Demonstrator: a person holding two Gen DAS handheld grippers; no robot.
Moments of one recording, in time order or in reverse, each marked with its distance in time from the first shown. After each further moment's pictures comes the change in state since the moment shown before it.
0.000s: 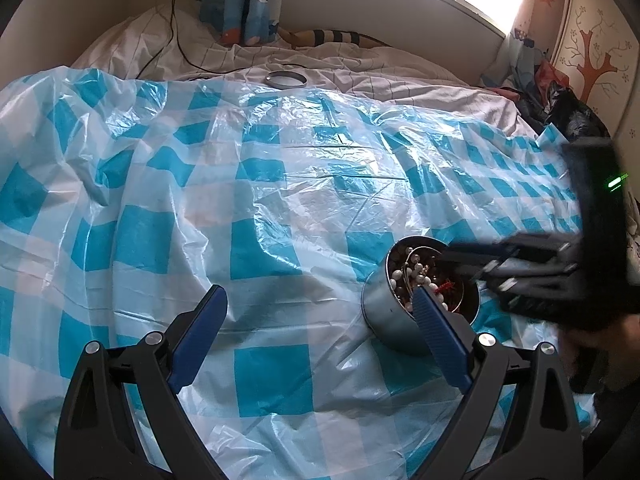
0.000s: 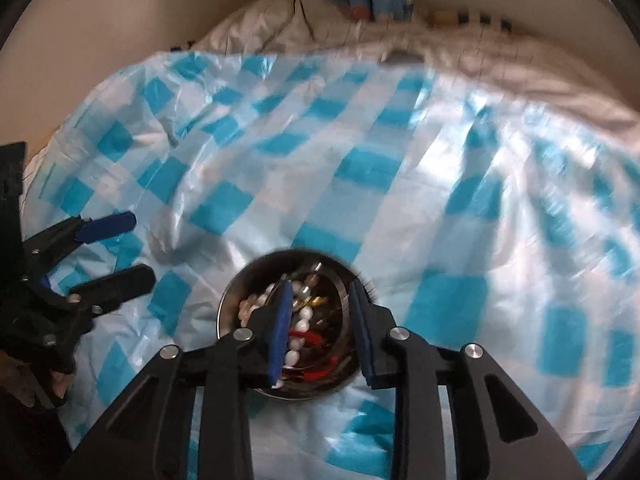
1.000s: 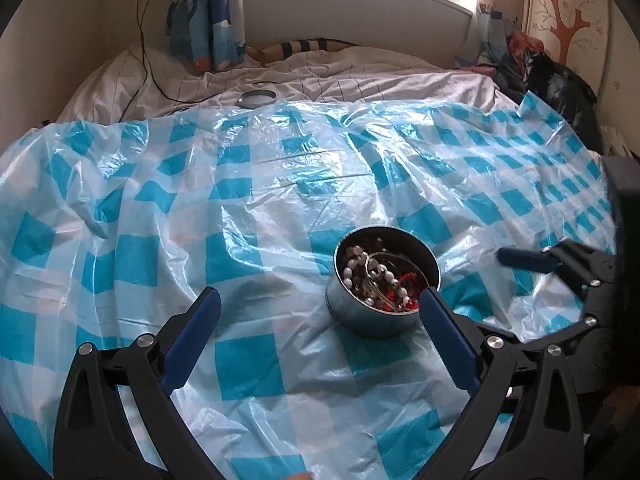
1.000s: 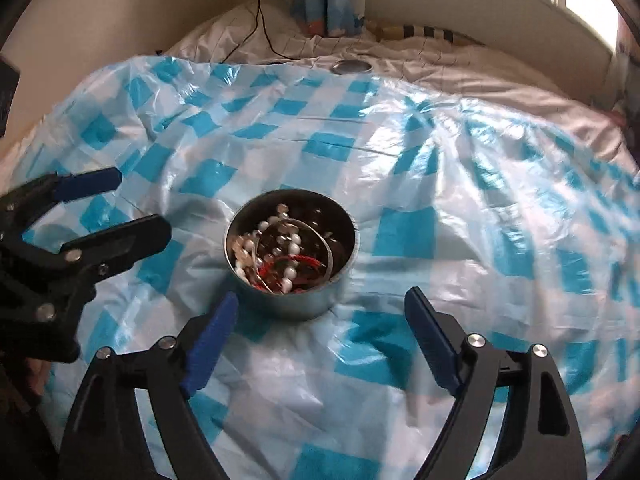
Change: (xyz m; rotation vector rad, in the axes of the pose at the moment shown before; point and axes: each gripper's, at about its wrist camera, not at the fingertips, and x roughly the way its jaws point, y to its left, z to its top) left arm -0.028 -0.052 -0.012 0.150 -0.024 0.043; right arm -0.061 0.034 -0.059 0.016 -0.125 -0.284
